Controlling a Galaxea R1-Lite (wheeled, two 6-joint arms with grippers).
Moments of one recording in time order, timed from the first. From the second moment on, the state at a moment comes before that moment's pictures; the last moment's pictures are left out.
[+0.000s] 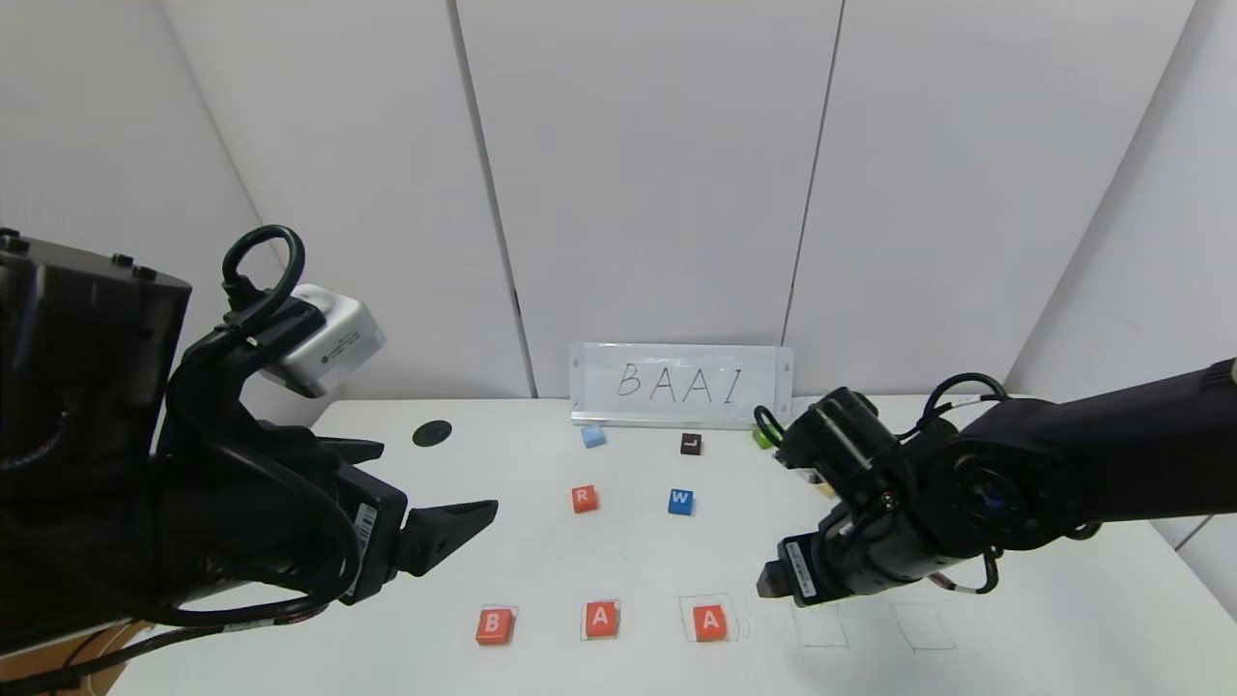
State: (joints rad) left arm -0.58 1.31 -0.93 0.19 0.19 -0.01; right arm 0.60 2.00 -1.21 0.36 -0.09 0.39
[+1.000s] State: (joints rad) left arm -0.57 1.33 -0.93 0.19 0.19 -0.01; right arm 0.31 2.08 -1.19 0.29 0.14 -0.24
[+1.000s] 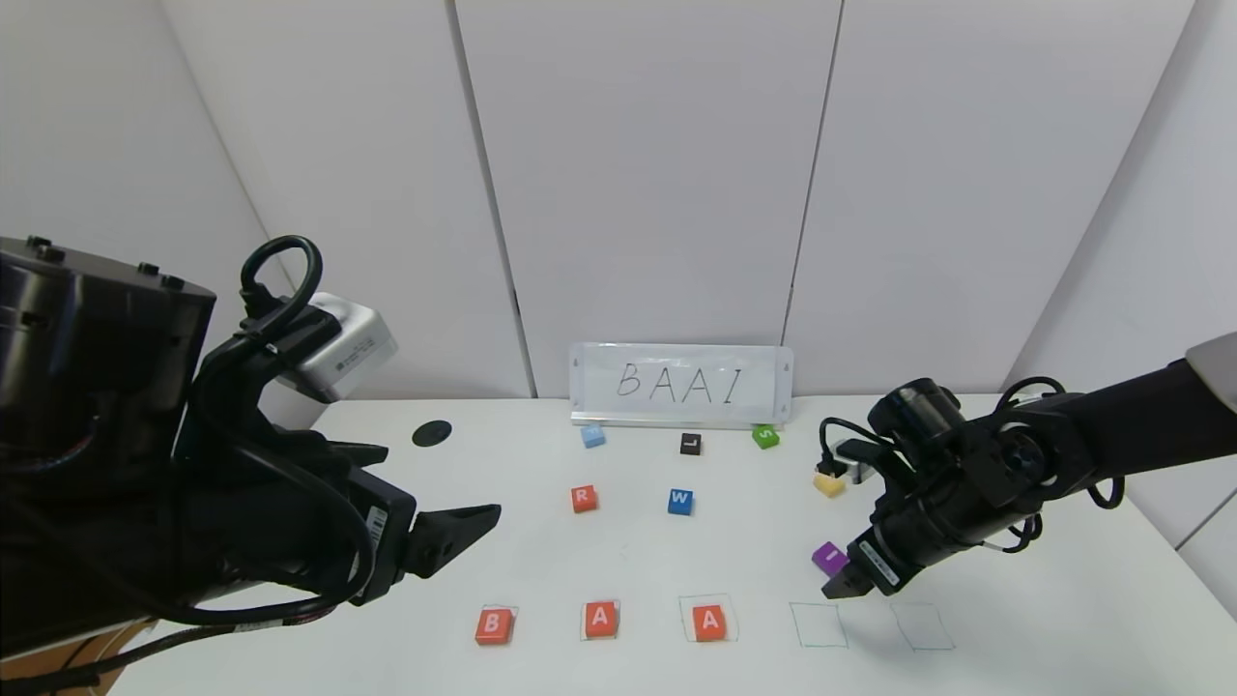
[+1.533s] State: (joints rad) left arm -0.57 1.36 -0.93 0.18 0.19 -0.01; right arm 0.34 2.15 -1.24 0.29 0.11 -0.28
